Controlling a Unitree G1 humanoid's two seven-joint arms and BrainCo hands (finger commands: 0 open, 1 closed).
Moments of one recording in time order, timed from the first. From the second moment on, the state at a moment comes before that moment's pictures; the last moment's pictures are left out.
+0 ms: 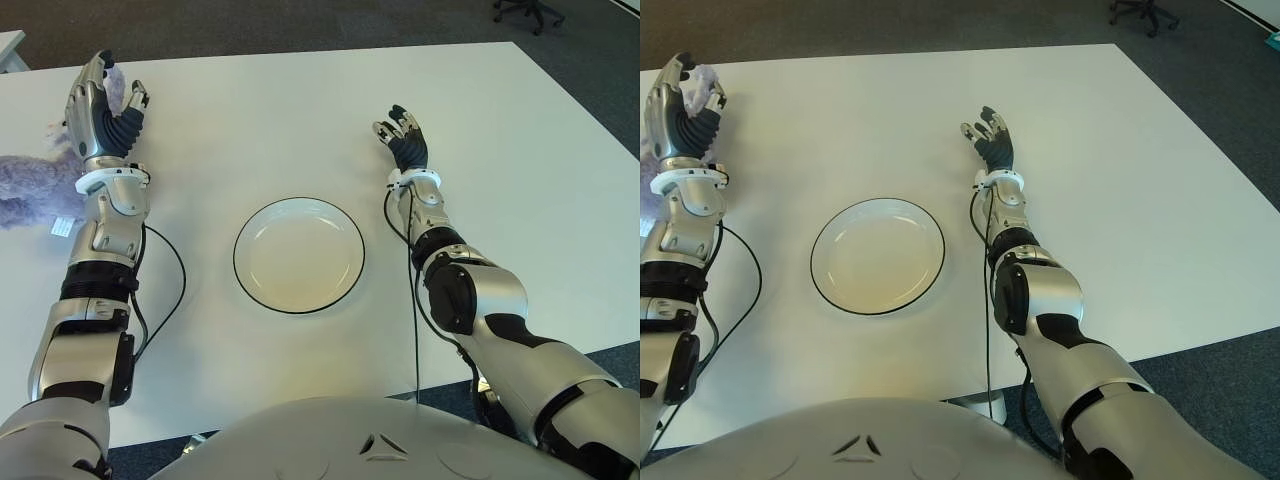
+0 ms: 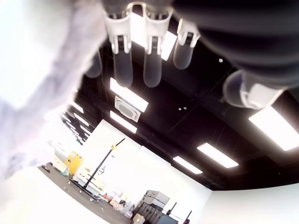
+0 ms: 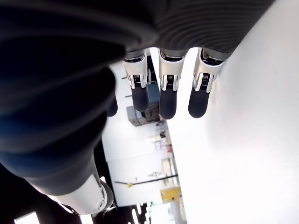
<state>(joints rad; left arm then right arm) -0.43 0.53 0.10 0.55 0.48 -0.19 0.55 -0.90 -0.04 -0.32 1.29 0.05 -0.38 0.02</state>
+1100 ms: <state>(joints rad) -0.38 0.48 0.08 0.67 0.47 -0.28 0.65 -0.90 -0.06 -0.29 1.30 0.04 -0.37 0.01</state>
